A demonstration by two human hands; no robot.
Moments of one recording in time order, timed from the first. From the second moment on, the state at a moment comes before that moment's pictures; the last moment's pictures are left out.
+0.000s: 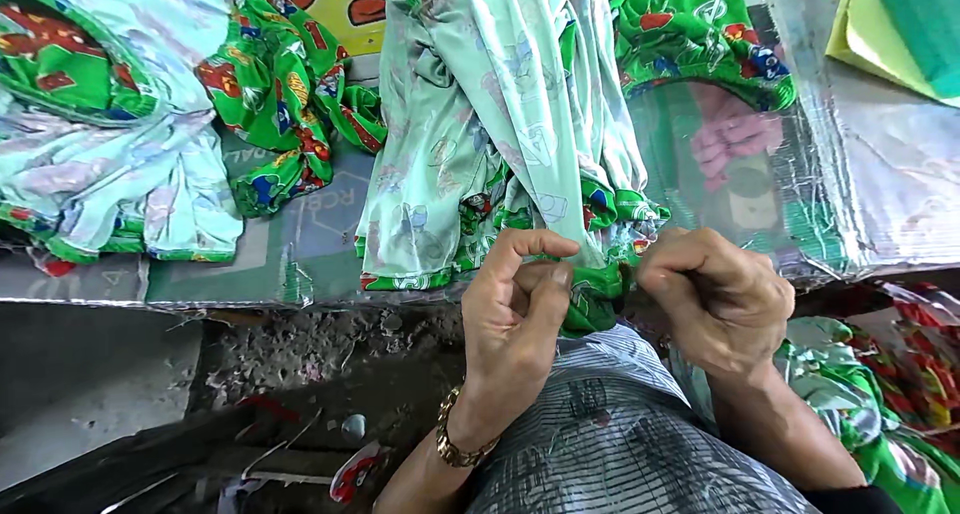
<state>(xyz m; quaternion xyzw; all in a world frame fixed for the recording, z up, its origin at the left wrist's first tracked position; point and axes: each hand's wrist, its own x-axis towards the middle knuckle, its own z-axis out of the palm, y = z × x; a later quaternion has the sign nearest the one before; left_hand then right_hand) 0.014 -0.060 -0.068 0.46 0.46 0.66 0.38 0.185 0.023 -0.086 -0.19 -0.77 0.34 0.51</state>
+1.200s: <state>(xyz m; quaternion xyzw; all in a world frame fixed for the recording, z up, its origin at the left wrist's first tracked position) 0.022 -0.055 -0.074 0.66 0.51 0.51 0.21 0.190 0.029 -0.070 -0.19 -0.81 0.31 0.45</state>
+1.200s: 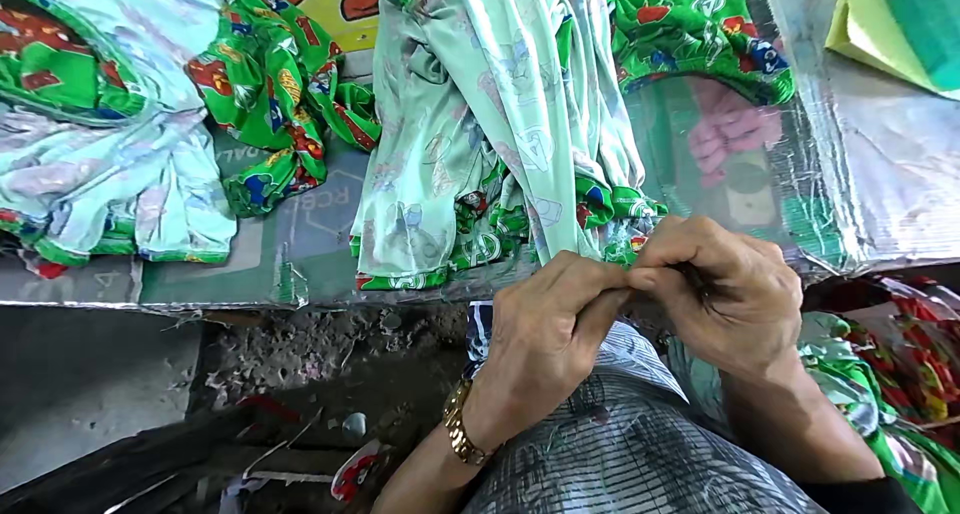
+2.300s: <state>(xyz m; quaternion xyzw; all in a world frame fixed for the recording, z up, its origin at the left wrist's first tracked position) 0.006 -0.036 -0.079 0.63 0.45 0.56 0.28 0.195 0.051 -0.072 -0.14 -0.78 0.54 0.30</state>
